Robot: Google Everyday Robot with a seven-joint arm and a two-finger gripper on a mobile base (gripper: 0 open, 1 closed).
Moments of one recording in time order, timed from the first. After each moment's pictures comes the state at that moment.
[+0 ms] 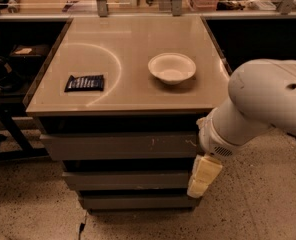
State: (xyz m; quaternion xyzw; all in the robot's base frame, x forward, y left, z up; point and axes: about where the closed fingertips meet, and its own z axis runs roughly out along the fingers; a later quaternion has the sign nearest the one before) arm 0.423 -0.125 0.772 -0.60 0.78 0.05 0.15
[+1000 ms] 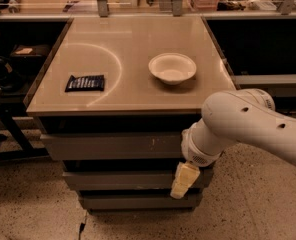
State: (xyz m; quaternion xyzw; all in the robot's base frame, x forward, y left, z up) arm 0.451 -0.096 0.695 -0.60 0.78 0.07 0.16
